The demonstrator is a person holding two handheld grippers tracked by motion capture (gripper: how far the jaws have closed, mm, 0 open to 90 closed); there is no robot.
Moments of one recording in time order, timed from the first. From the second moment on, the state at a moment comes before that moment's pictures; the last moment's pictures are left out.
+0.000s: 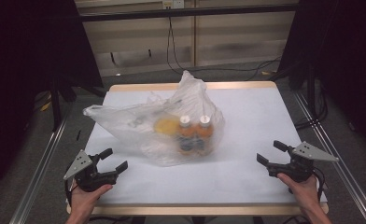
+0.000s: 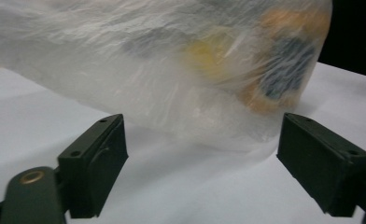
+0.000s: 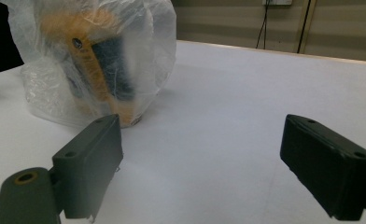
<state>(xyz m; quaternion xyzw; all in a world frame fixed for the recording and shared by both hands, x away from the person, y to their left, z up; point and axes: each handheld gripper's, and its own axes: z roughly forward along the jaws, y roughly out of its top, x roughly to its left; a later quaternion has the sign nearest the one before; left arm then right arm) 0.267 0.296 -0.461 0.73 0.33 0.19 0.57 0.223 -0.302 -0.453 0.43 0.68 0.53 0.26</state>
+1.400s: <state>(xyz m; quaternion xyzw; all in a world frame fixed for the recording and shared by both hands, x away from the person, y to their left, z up) 0.277 0.260 -0.437 0.77 0.27 0.18 0.55 0.254 -0.250 -0.413 0.35 0.74 0.54 0.21</state>
